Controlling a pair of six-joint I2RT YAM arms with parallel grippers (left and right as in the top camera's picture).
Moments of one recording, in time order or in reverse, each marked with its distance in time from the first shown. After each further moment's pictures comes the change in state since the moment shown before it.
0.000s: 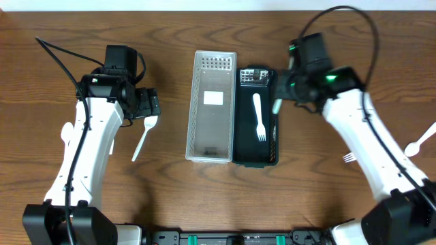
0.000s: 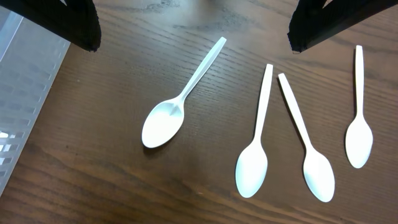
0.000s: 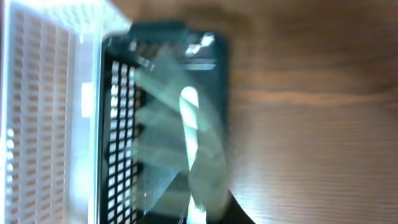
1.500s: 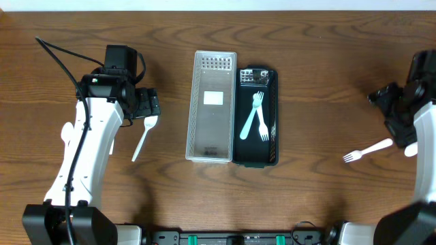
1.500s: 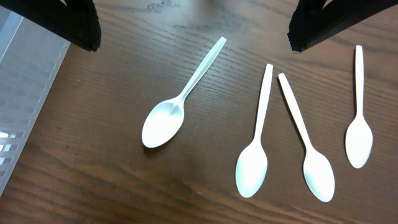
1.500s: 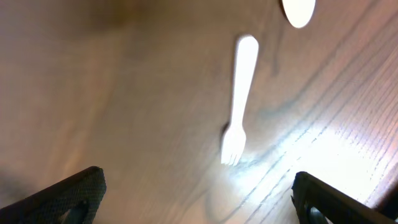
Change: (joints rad) left arm 0.000 0.000 0.000 0.000 0.000 0.000; right arm -0.690 -0.095 -0.081 -0.293 0.118 0.358
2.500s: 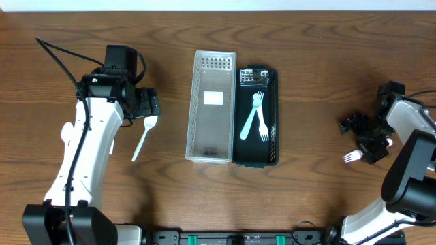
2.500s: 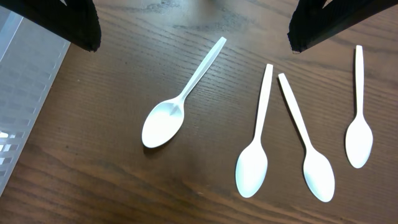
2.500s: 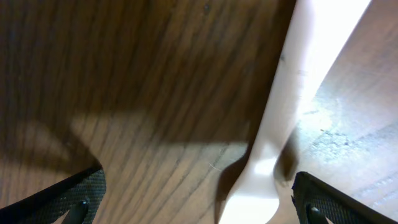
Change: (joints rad) left arm 0.000 0.000 0.000 0.000 0.000 0.000; right arm -0.018 0.297 -0.254 0.301 -0.119 -0.088
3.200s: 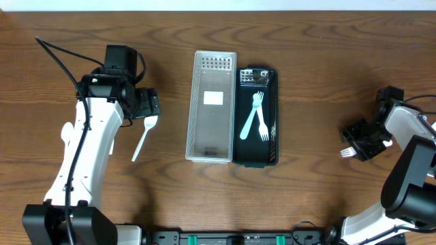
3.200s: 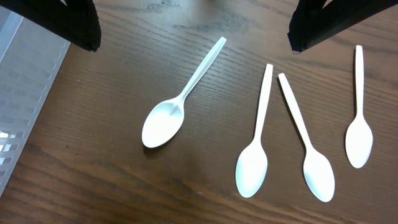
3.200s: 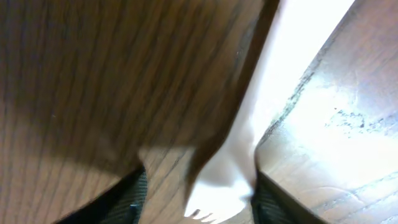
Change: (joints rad) left arm 0.000 0.000 0.000 0.000 0.000 0.000; right arm 0.000 -0.037 -0.060 0.023 -0.035 -0.014
